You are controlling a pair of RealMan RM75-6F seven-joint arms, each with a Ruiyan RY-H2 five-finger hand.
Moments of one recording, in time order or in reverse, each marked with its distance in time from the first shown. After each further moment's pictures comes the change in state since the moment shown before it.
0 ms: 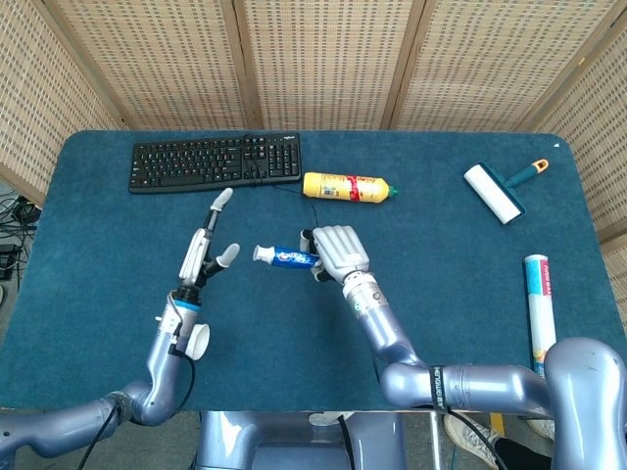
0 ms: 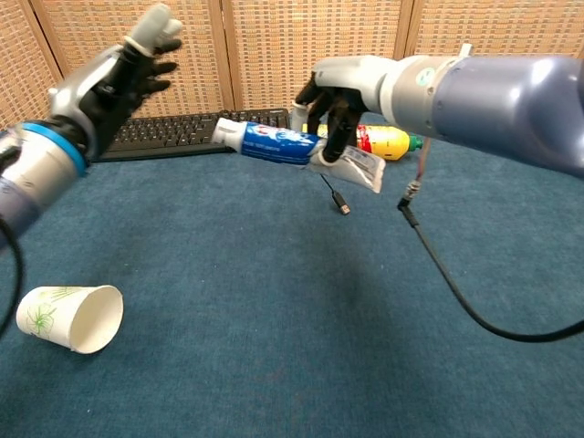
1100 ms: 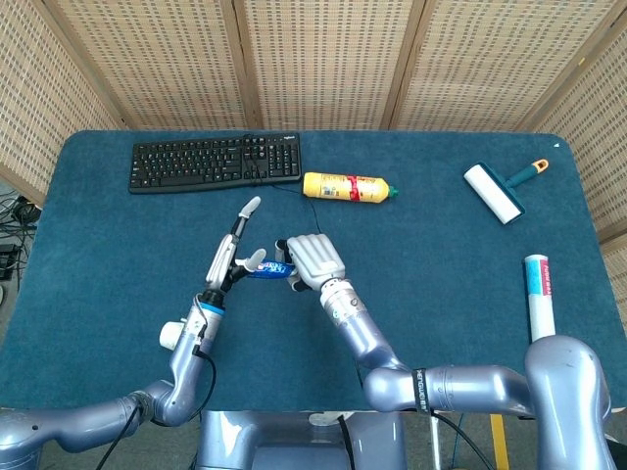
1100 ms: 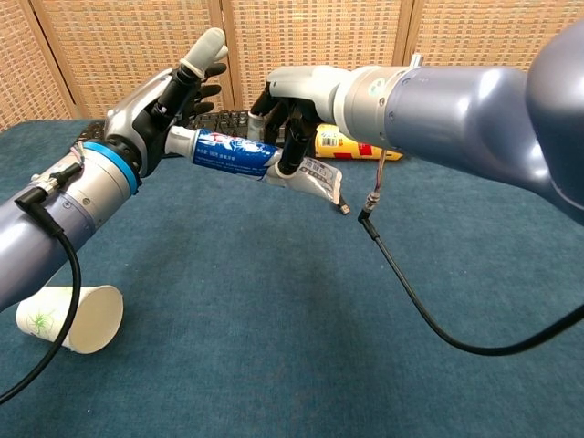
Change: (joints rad) left arm -0.072 -0.120 -0.009 0.050 -0.046 -0.058 0.018; right arm 0.050 -0.071 0.039 0.011 -0.016 -0.041 -0.006
